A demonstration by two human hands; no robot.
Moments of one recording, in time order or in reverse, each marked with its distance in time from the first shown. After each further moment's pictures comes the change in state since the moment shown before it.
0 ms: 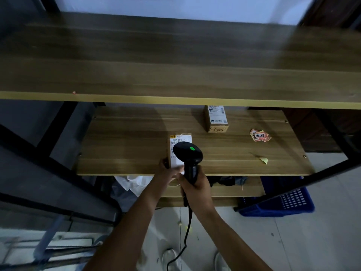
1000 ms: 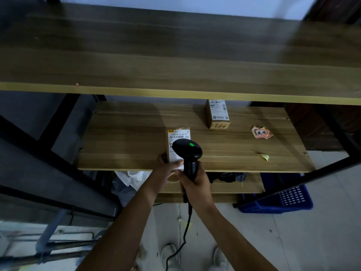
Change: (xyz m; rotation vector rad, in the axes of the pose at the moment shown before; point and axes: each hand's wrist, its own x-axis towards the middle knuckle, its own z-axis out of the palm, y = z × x) left_hand 0.008 -0.008 -0.015 -0.172 -0.091 0.024; right_hand -0.001 0.007 0.006 0.050 -0.019 0.000
